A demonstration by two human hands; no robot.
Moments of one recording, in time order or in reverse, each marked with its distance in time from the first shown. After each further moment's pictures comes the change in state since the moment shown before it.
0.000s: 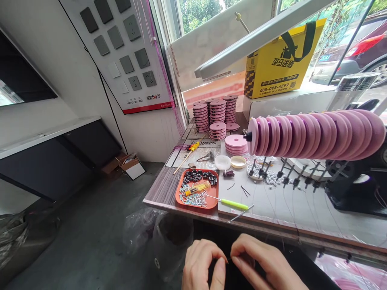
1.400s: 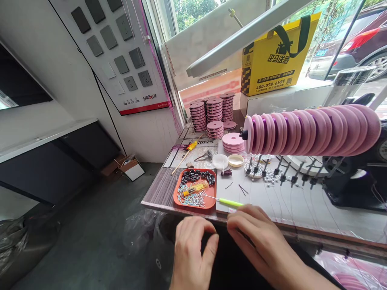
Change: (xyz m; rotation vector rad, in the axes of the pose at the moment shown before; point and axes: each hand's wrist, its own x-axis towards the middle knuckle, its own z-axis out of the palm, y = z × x) left_hand 0.046 0.010 -0.022 0.160 -0.208 0.006; right_hand 0.028 -0.005 -0.024 -0.286 0.104 -0.124
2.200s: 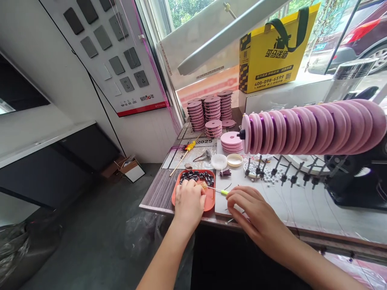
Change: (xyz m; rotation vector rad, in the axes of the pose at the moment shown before) left_hand 0.094 -0.009 0.005 0.319 -0.138 -0.086; right_hand 0.025 0.025 -0.010 -0.042 0.040 0.017
